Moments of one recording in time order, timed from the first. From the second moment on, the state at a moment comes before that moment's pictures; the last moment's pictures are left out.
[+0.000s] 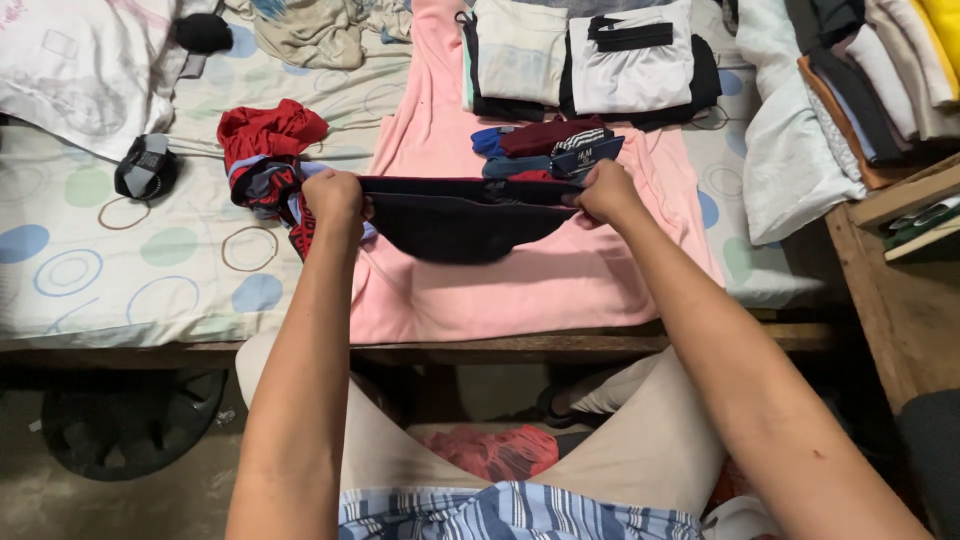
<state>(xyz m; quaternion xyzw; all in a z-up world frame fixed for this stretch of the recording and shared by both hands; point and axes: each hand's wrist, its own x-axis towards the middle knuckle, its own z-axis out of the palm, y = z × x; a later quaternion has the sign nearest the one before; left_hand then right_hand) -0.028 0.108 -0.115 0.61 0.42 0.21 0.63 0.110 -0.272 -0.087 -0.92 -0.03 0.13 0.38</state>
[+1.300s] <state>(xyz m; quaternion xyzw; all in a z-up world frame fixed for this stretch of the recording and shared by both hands) -0.068 0.095 -0.107 0.69 0.11 0.18 0.69 0.108 -0.307 -0.039 -0.59 0.01 0.34 0.73</state>
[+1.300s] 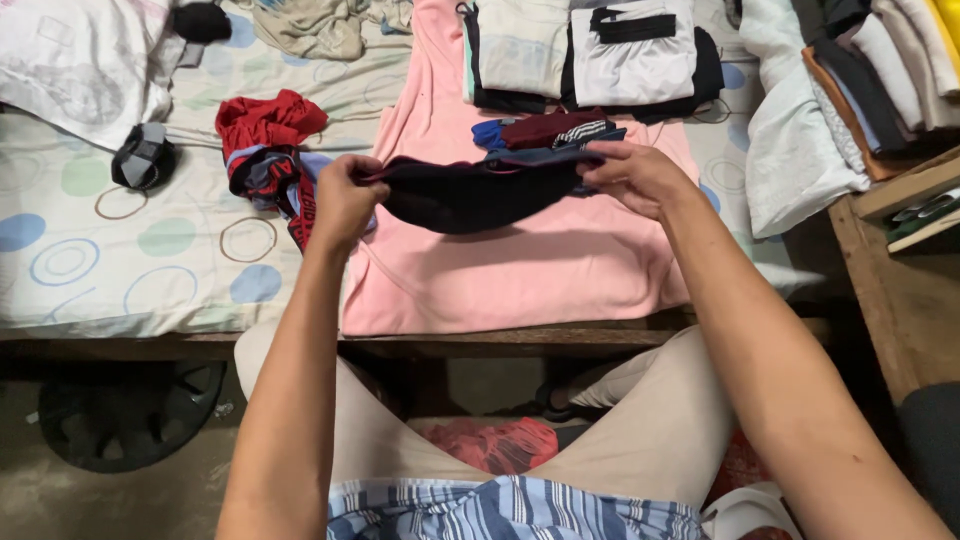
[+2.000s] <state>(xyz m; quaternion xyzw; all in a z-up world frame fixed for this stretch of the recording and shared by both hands) -0.057 0.097 -0.204 0.86 0.17 0.10 0.47 0.115 -0.319 -0.186 -0.85 -0.02 0.23 0.47</state>
